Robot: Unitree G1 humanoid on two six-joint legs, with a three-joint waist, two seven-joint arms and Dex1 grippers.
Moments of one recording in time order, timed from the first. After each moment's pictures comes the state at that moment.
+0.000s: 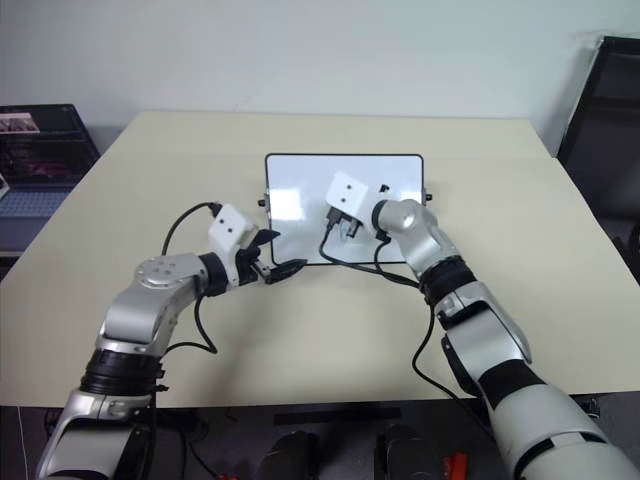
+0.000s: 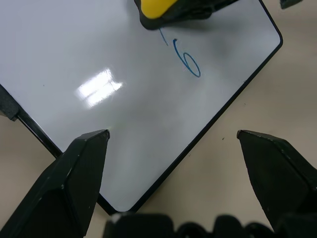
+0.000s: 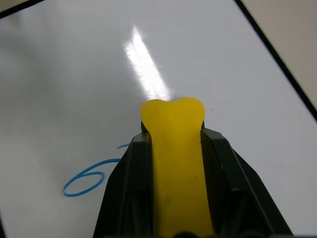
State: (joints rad) left arm -0.51 0.56 -0.04 0.04 -0.22 0.51 -0.76; right arm -1.12 -0.19 0.35 0.84 -0.29 0.05 0.48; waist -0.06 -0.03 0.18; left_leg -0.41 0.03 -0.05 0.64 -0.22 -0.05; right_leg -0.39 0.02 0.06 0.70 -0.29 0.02
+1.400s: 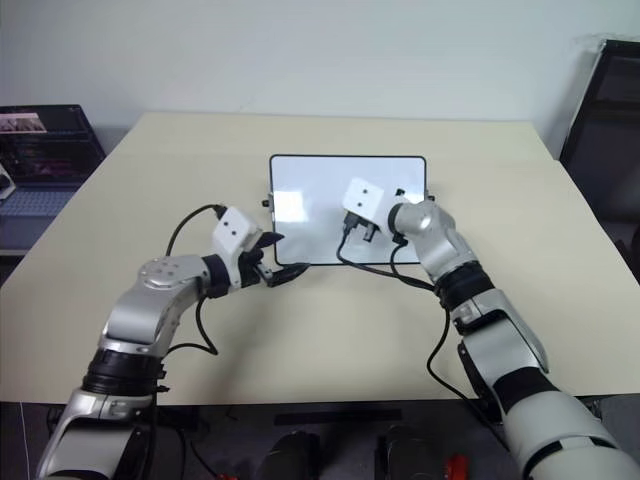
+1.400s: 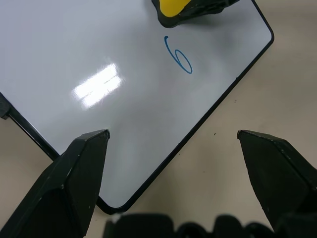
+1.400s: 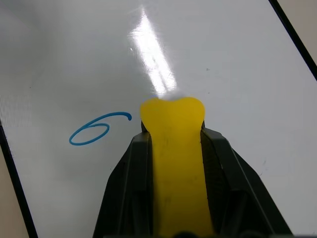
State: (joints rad) left arm -0.51 0.56 -0.06 0.04 -0.22 0.50 -0.78; right arm -1.04 -0.27 0.36 0.67 -0.30 0.16 0.62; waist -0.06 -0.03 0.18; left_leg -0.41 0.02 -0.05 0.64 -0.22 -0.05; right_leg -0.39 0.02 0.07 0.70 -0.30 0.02
